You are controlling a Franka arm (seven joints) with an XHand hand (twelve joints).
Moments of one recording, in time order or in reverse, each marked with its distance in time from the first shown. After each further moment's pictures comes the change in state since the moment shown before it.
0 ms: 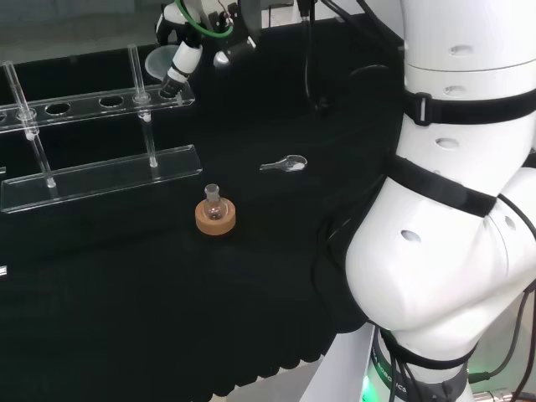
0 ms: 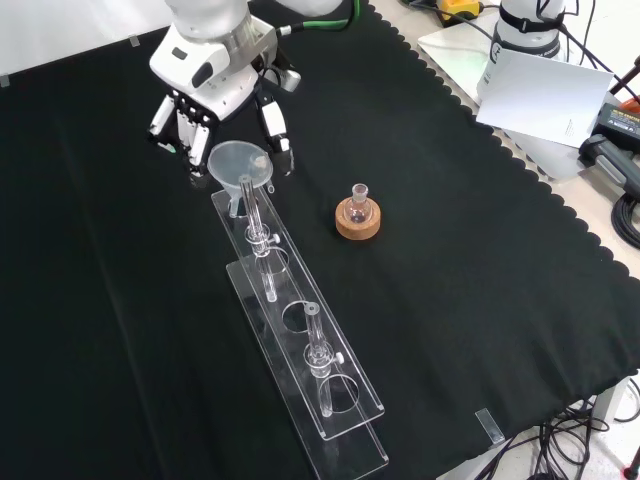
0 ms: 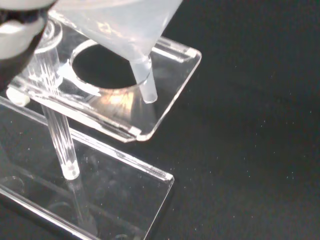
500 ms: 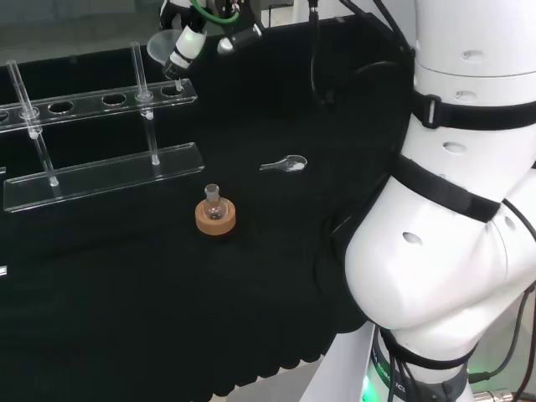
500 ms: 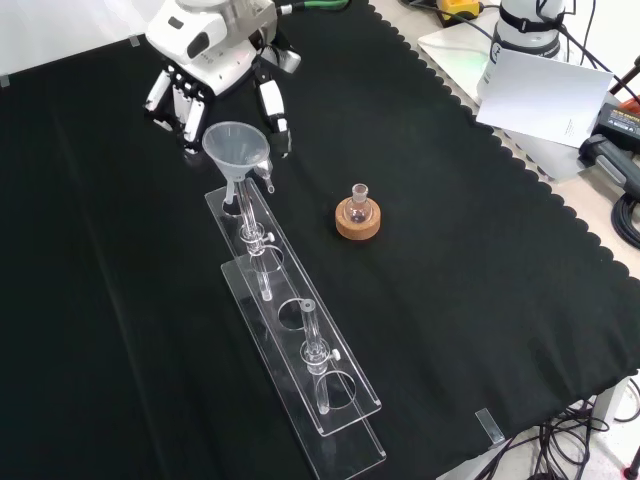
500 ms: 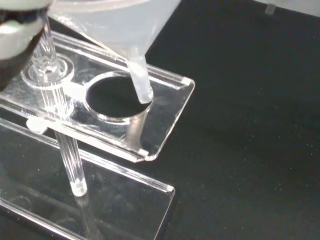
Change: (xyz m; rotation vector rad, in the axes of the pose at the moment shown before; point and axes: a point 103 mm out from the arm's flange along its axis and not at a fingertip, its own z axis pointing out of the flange) arm -0.008 -0.013 -0.024 -0.034 0.026 0.025
